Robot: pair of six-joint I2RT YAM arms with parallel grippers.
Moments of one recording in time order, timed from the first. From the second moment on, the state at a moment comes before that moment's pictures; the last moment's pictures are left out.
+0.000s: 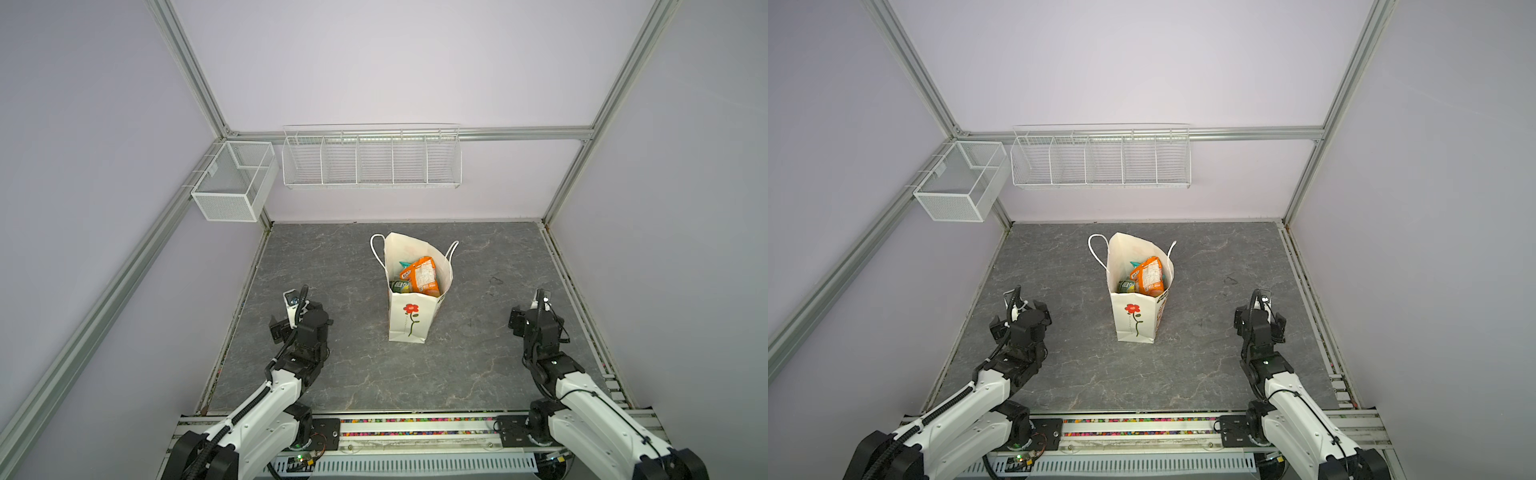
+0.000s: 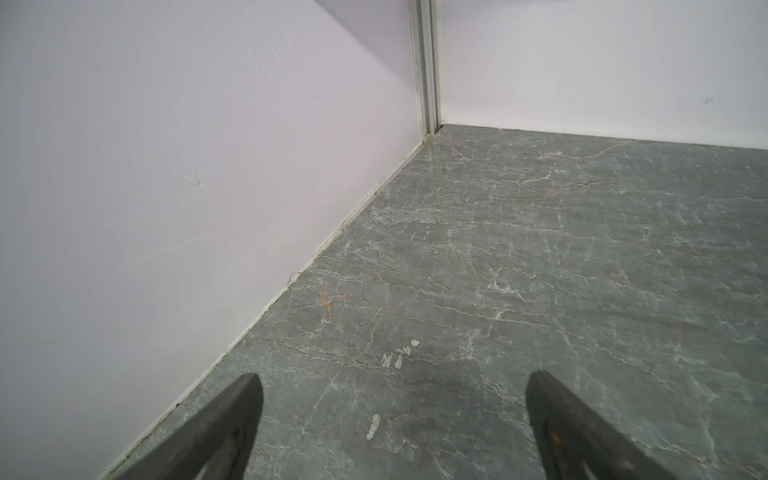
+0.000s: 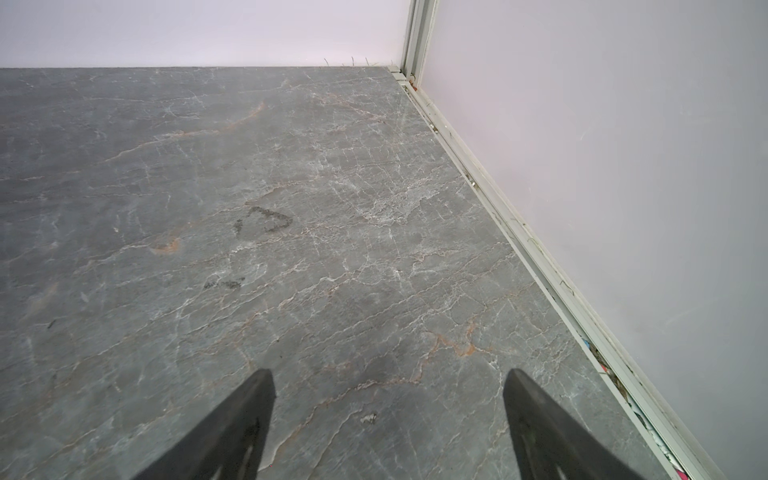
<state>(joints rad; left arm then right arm) -0.40 0.91 0.27 0.21 -0.90 -0.20 0.23 0.82 0.25 0.06 0.57 0.16</state>
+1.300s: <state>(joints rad) -0.38 0.93 0.12 0.60 -0.93 -0.12 0.22 0.78 0.09 0.41 0.58 0.10</state>
